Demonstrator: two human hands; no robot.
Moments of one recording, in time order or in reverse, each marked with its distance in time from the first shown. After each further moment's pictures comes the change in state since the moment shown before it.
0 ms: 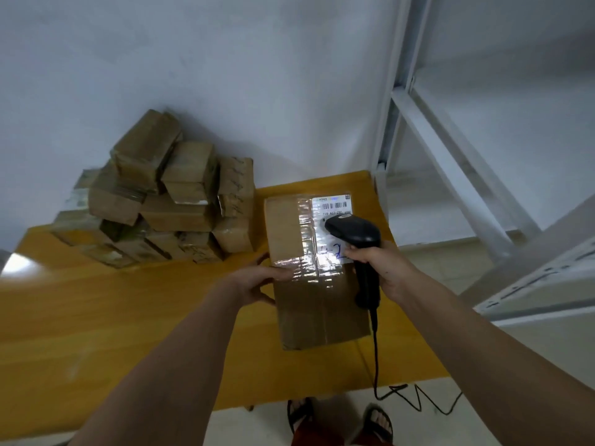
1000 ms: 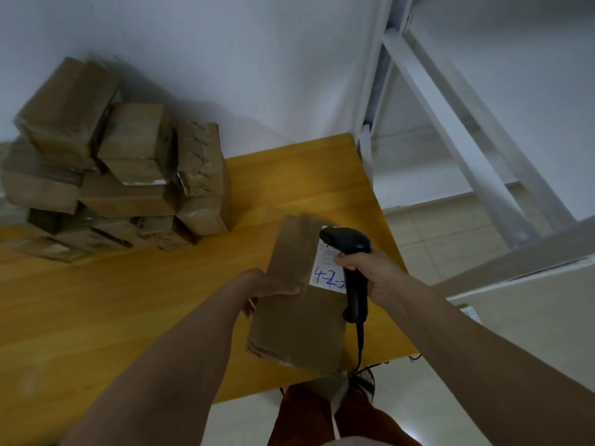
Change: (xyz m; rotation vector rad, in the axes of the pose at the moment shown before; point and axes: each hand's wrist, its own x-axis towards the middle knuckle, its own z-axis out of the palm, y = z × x) left_hand 0.063 -0.030 0.017 0.928 0.036 -0.432; right_hand 0.034 0.045 0.006 0.069 0.172 0.292
